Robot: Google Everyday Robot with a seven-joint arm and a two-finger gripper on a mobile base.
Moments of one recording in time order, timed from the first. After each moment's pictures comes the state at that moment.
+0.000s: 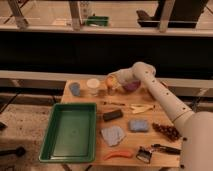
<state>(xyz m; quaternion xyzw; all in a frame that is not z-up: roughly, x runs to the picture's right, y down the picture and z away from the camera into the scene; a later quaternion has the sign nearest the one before) 0.051 -0.064 0.909 -0.01 -0.32 -0.15 0.94</state>
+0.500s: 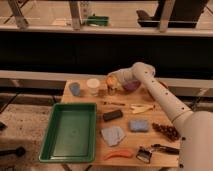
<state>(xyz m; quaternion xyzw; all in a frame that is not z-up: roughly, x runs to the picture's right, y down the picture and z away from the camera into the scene) 0.053 -0.065 0.914 0.00 -0.32 -0.15 0.94</state>
